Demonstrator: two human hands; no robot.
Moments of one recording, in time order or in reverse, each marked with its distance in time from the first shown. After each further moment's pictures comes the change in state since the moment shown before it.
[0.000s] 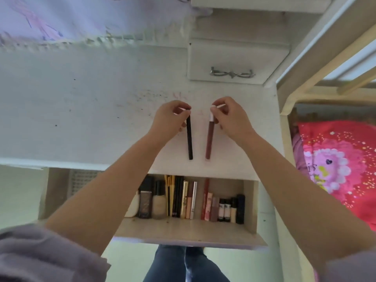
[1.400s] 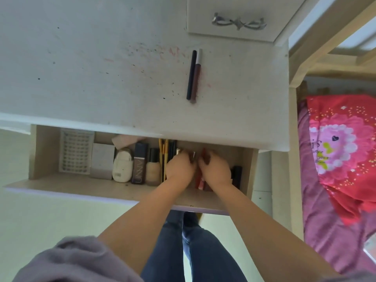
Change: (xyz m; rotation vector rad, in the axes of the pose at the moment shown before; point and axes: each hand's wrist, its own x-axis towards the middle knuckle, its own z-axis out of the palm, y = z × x) left_hand -0.119 -0.134 0.114 0.637 -0.132 -0.242; right_hand -0.137 0.135 0.084 -0.447 -0.141 0.254
